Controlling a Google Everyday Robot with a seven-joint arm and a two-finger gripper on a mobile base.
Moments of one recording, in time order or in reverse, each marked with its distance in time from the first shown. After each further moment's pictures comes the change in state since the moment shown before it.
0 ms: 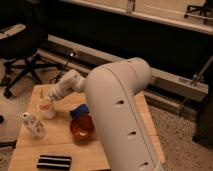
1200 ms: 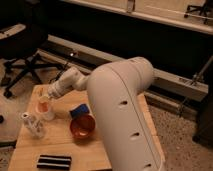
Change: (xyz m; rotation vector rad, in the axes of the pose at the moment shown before) arm 0.019 -0.004 -0.014 0.020 0.040 0.024
